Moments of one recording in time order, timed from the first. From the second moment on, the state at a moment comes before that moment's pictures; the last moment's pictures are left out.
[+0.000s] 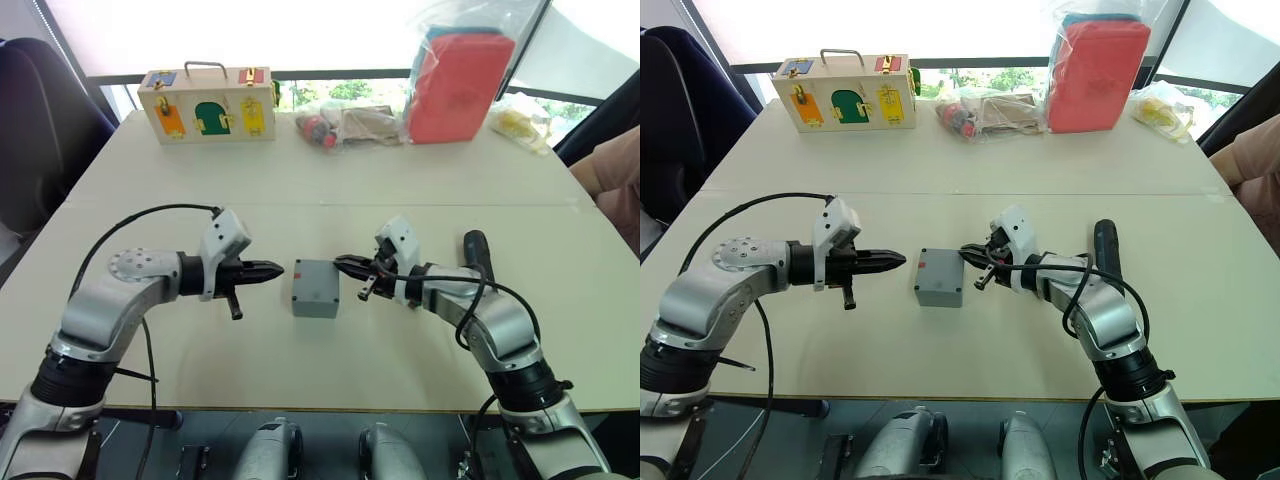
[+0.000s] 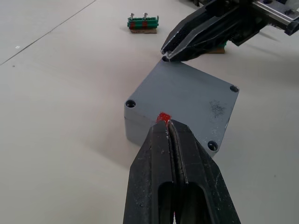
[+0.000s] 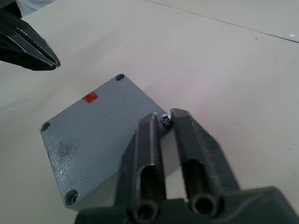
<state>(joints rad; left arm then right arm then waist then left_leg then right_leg) -0.46 0.74 -0.06 -0.28 -0.48 0.75 -0.96 -0.45 -0.44 0.18 -0.22 0.34 0.69 0.65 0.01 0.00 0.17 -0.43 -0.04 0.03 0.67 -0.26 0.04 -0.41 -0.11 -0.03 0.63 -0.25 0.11</state>
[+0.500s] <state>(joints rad) -0.60 0.67 -0.14 -0.23 -0.47 0.67 -1.05 -0.57 -0.76 -0.04 -0.34 0.49 1.08 0.69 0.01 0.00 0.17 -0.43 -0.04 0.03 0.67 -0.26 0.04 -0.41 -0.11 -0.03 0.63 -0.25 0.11</state>
